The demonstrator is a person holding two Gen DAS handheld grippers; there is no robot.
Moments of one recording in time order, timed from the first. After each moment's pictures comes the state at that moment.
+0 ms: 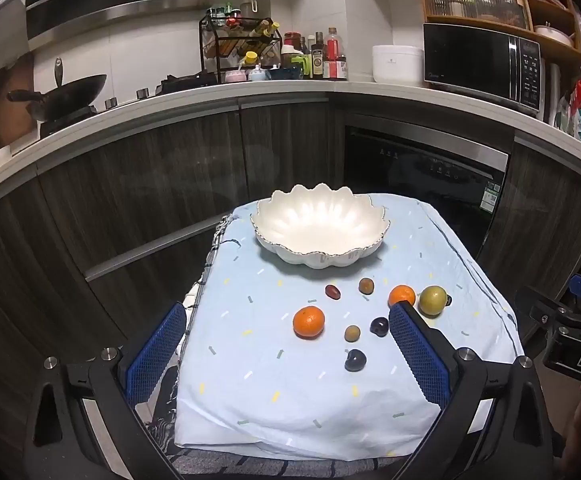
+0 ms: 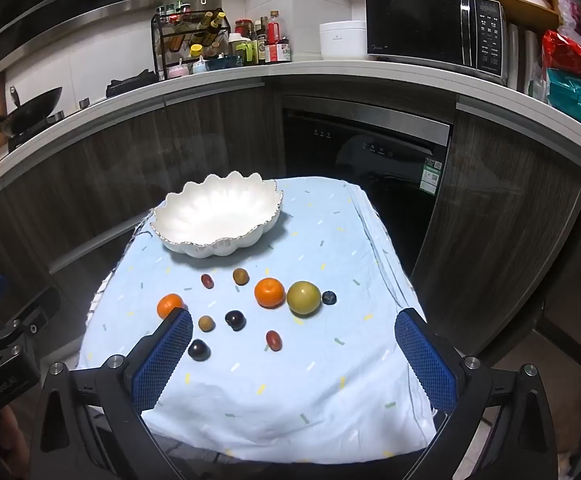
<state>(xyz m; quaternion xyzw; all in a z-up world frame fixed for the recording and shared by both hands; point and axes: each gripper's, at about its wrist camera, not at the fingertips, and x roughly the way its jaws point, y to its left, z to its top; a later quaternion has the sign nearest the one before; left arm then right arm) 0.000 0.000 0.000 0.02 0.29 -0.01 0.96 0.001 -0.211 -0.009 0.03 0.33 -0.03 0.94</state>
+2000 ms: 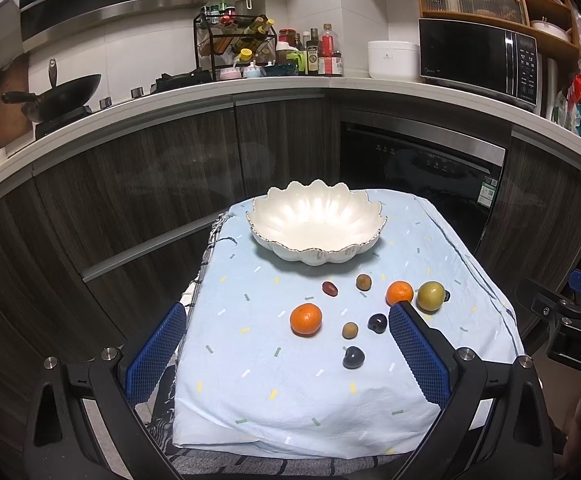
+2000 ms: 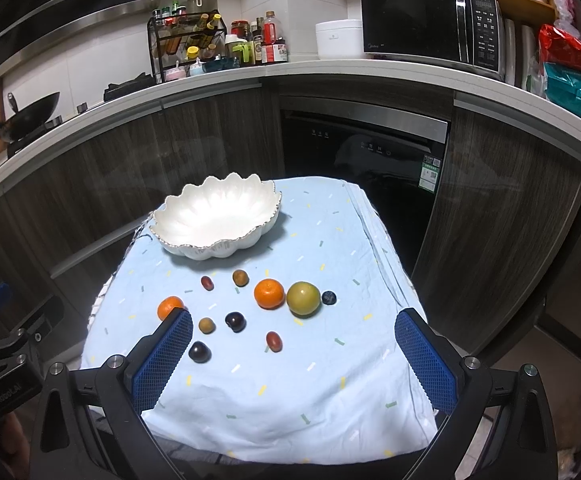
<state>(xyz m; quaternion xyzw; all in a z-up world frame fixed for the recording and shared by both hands) 0.000 -0.005 -0.009 0.03 0.29 -0.01 0.96 0.001 -0.214 -0.008 0.04 0.33 -0.03 0.94</state>
